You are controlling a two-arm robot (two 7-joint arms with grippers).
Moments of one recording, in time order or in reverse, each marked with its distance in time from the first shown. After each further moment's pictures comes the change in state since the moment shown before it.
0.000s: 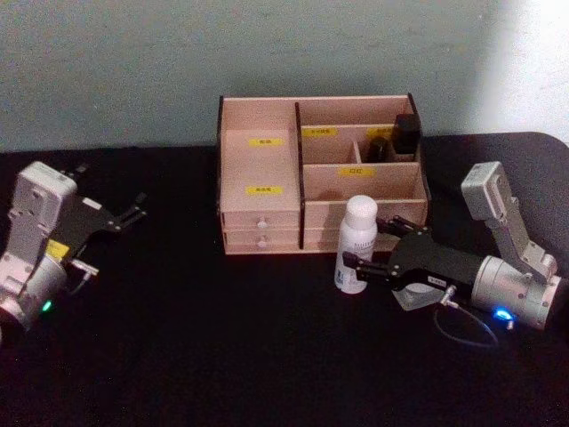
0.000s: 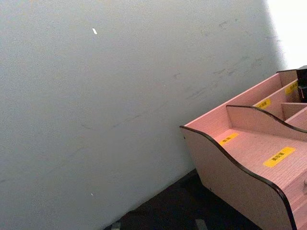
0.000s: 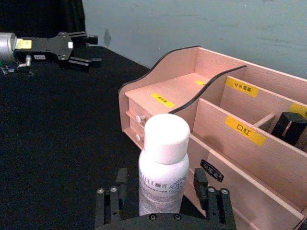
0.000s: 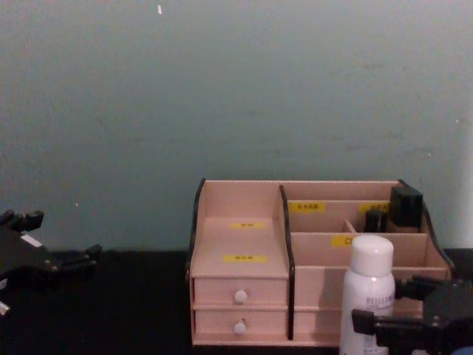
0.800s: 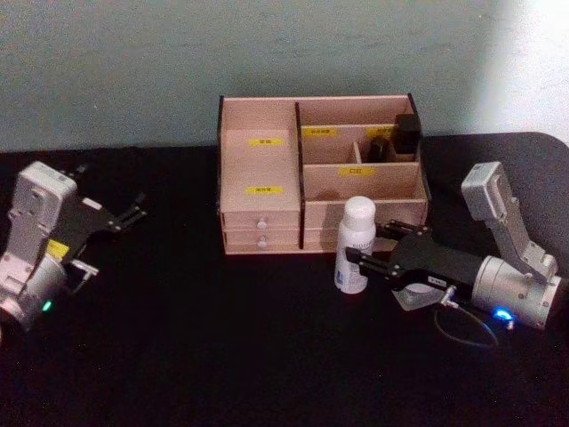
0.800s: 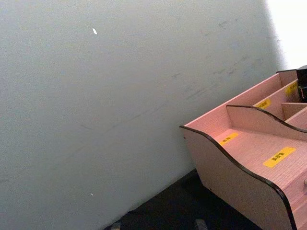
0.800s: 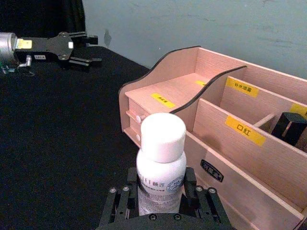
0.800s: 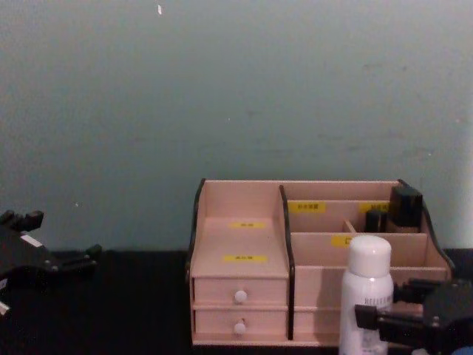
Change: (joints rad) left arm 0.000 0.000 0.000 0.000 0.000 0.000 0.000; right arm -0.001 0.001 0.000 -0.001 0.000 -0.001 0.000
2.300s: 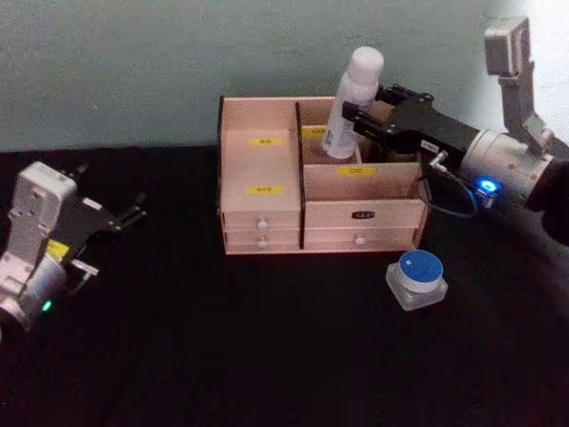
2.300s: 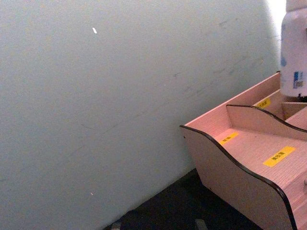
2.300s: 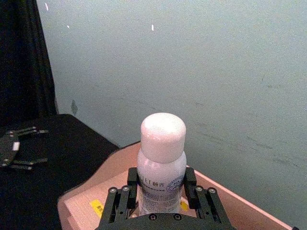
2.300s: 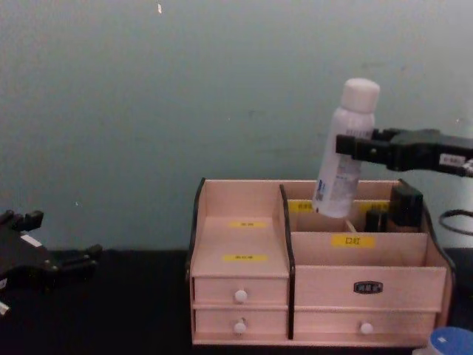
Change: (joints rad) left arm 0.000 0.000 0.000 0.000 0.000 0.000 0.000; right arm 0.301 -0.113 0.016 0.183 0.103 -0.004 -0.013
